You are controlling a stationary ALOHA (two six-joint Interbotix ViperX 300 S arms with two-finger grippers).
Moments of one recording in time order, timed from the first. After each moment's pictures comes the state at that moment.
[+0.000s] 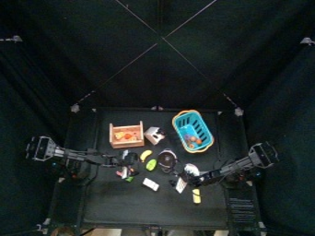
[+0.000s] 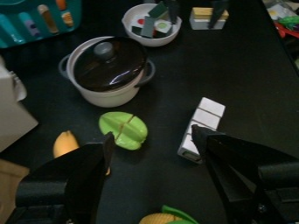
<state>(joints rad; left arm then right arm) 0.00 -0.33 1.00 -0.11 -0.17 0.07 0.36 -0.16 0.71 -1.07 0.47 1.79</state>
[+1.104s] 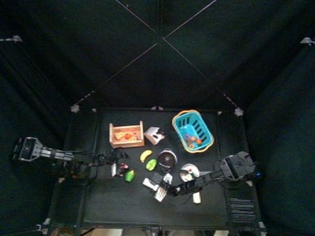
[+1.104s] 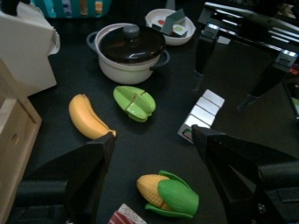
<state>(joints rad) -0.02 -0.52 1.21 -0.28 -0.26 0.07 0.34 0.25 0.39 -1.09 0.48 1.76</state>
